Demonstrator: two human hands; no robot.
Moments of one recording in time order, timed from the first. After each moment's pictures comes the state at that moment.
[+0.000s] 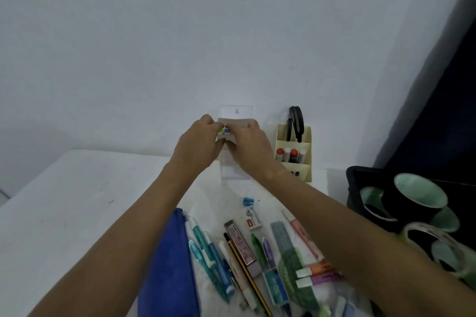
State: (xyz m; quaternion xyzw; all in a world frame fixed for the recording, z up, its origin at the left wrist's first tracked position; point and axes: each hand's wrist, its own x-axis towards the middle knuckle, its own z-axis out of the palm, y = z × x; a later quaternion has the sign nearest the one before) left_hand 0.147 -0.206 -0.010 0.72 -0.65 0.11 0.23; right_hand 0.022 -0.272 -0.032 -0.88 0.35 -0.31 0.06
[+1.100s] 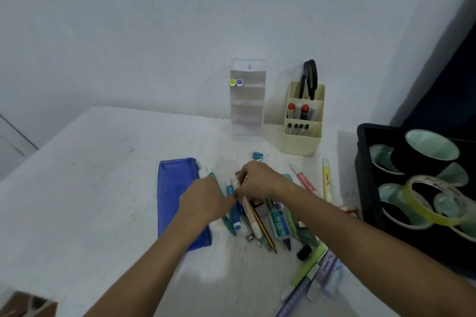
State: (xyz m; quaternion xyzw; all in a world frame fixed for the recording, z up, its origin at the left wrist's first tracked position) left_hand 0.083 -0.069 -0.119 0.87 -0.44 -0.18 0.11; right_hand -0.028 -0.164 -0.093 -0.83 0.41 0.04 0.38
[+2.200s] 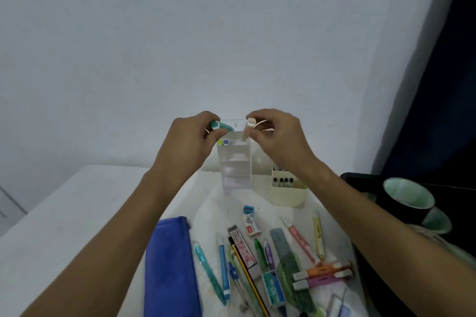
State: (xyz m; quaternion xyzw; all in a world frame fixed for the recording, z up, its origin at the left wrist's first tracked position) left_hand 0.107 -0.140 0.067 0.70 -0.60 0.11 0.38; right_hand -0.053 -0.237 0.048 -0.78 0.30 -0.47 0.28
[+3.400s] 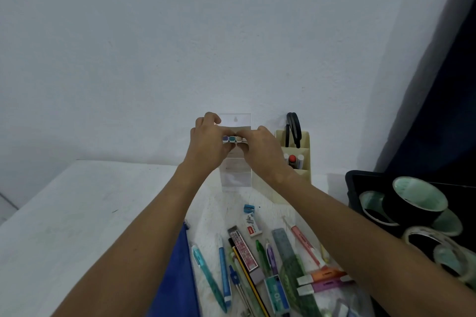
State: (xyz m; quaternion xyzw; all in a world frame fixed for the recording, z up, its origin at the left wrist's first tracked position) left_hand 0.124 -0.222 0.005 0.74 -0.60 0.07 0.29; right_hand 0.003 -0.285 -0.025 -0.87 0.36 -0.34 0.07
